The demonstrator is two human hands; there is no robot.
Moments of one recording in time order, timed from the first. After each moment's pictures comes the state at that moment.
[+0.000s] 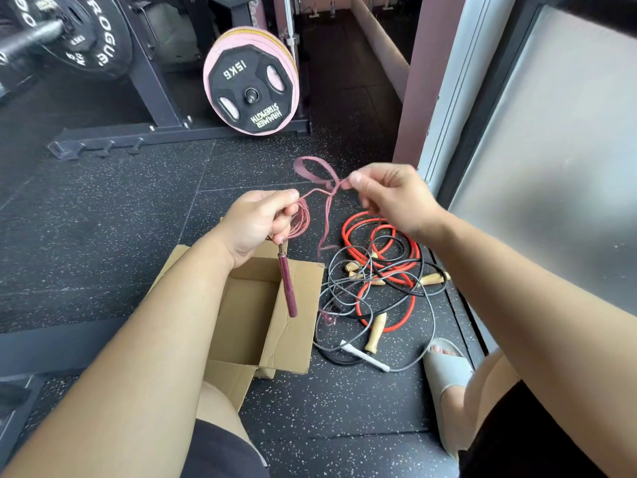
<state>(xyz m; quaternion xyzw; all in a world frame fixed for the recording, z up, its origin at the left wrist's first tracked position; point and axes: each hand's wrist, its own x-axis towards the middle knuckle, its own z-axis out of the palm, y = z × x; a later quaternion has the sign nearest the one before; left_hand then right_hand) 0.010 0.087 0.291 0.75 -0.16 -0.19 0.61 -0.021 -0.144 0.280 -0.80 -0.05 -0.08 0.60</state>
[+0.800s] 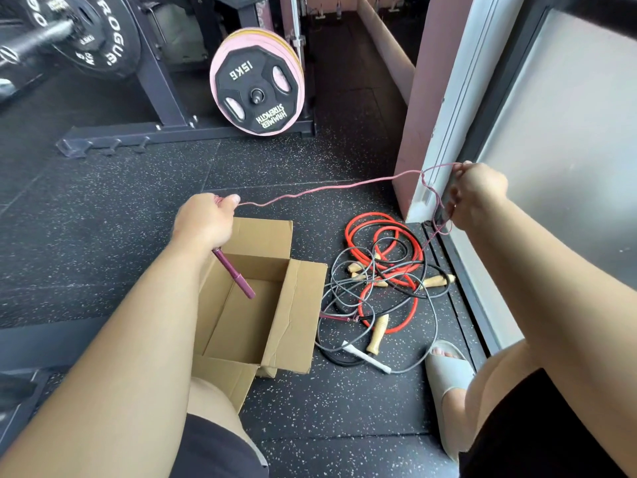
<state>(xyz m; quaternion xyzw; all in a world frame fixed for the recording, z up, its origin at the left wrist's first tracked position) 0.058 0.153 0.266 0.97 0.07 0.04 0.22 0.005 -0.229 0.272 -0.48 0.40 -0.17 0.76</state>
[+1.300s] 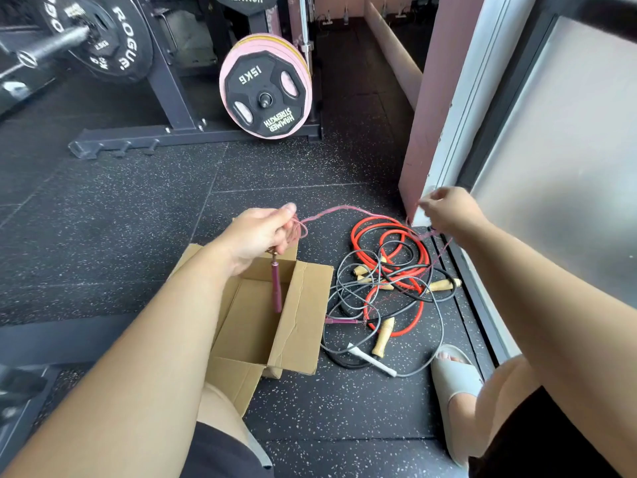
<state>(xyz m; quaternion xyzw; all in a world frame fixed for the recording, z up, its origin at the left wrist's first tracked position) 0.017 0.116 0.266 0.81 -0.10 -0.18 0.55 -0.002 -0.211 0.241 -0.89 0.29 -0.03 0.36</state>
